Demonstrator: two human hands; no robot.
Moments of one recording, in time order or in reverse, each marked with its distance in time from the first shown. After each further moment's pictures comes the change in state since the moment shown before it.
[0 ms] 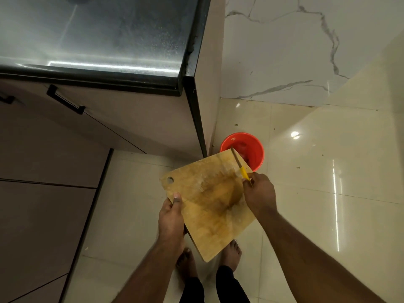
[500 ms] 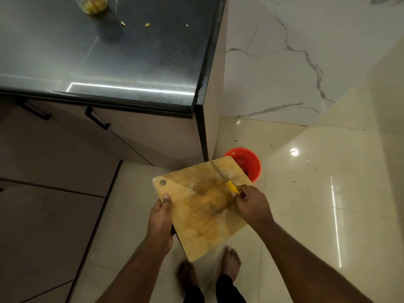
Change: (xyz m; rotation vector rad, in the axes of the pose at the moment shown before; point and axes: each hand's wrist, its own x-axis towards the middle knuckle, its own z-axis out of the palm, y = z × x) left_hand -0.044 0.056 -0.035 -0.041 -0.035 0.010; right_hand -0.049 -0.036 -0.044 0.007 -0.108 -0.143
